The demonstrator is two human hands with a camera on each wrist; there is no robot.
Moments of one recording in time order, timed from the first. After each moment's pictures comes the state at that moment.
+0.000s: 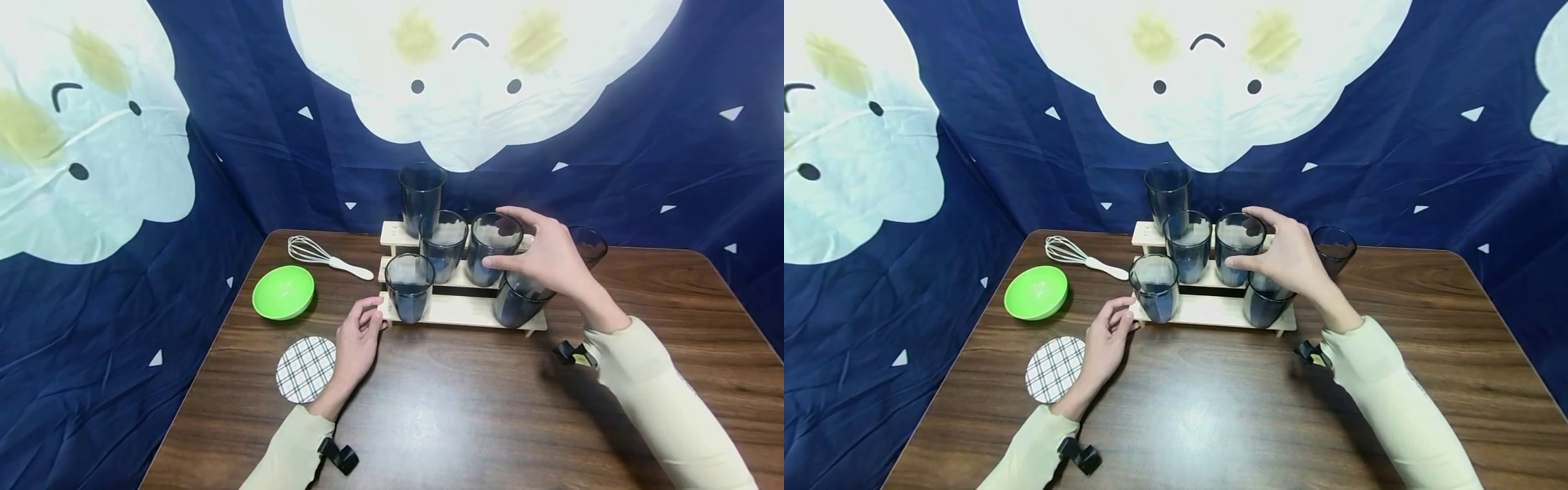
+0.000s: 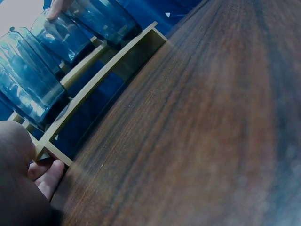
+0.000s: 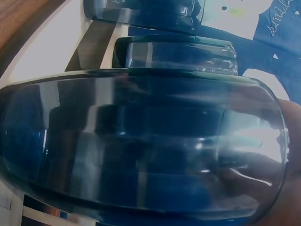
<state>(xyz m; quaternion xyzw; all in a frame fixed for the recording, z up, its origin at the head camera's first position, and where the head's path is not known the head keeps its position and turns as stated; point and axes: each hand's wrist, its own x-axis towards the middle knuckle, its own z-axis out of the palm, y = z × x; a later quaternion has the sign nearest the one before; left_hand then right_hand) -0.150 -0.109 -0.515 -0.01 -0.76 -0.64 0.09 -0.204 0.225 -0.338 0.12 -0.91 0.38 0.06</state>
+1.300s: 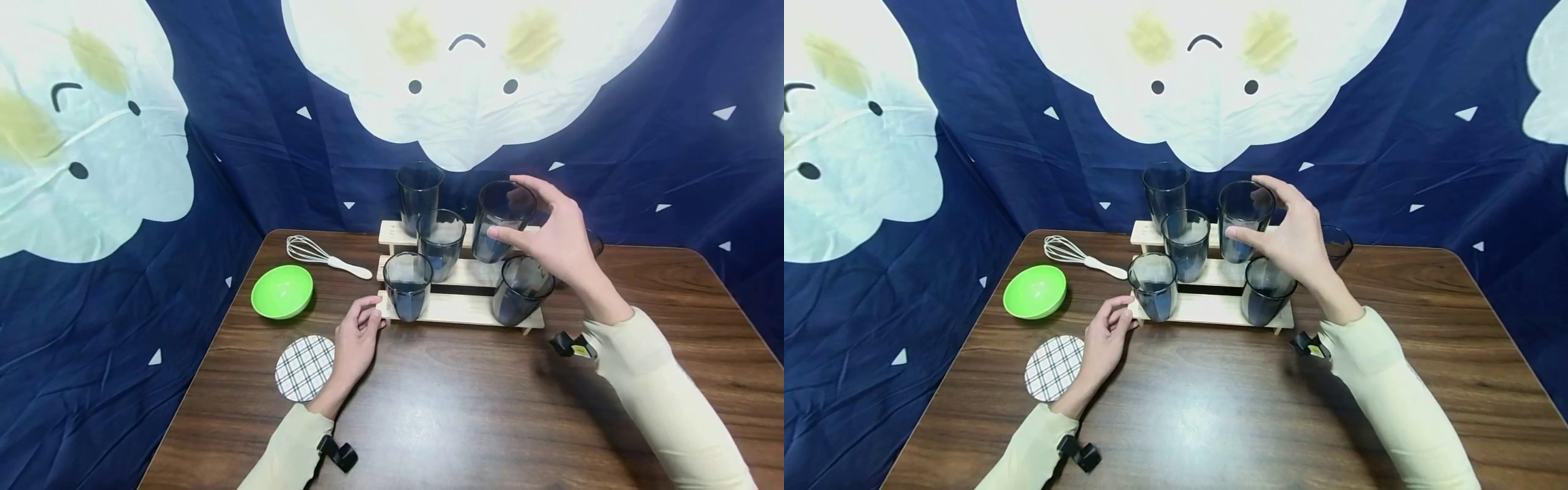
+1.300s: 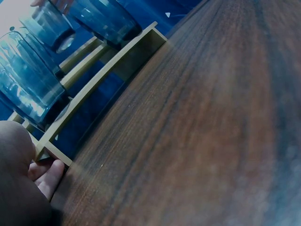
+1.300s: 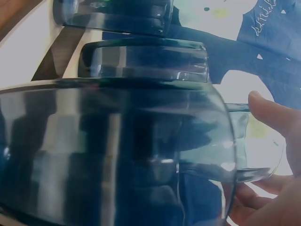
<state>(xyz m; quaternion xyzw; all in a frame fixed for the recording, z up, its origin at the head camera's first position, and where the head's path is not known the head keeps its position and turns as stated) -0.148 -0.108 -0.510 -0.02 -0.76 -0.64 0.10 -0.202 0.221 -0.317 0.11 -0.86 0.46 0.18</state>
